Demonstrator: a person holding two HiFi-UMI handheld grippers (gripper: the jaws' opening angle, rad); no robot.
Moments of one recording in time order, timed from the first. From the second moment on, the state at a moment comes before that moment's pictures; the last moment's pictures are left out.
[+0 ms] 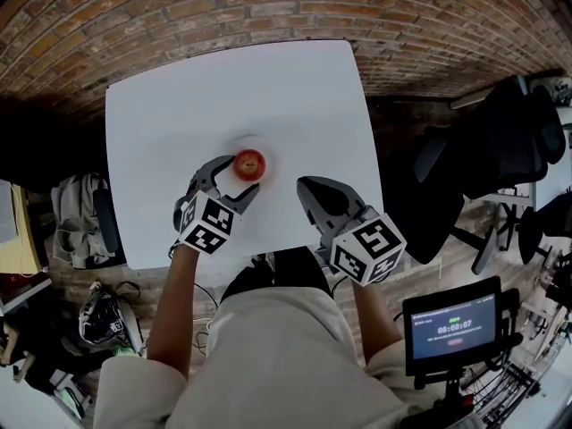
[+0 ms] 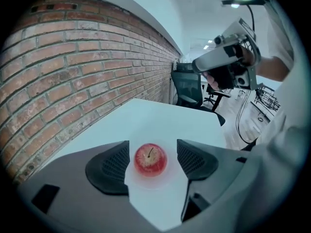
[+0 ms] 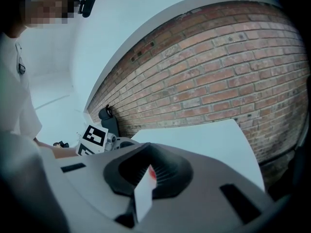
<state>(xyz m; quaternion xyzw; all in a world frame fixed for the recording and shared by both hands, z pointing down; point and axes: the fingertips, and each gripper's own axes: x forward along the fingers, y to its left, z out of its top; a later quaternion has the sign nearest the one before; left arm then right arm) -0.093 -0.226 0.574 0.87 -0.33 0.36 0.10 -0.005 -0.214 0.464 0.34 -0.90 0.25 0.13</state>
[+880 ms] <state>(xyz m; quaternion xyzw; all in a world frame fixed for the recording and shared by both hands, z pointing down) -0.086 -0.238 0.621 0.86 -0.27 0.42 0.10 0.004 -0.220 0.489 0.35 -0.89 0.27 0.14</state>
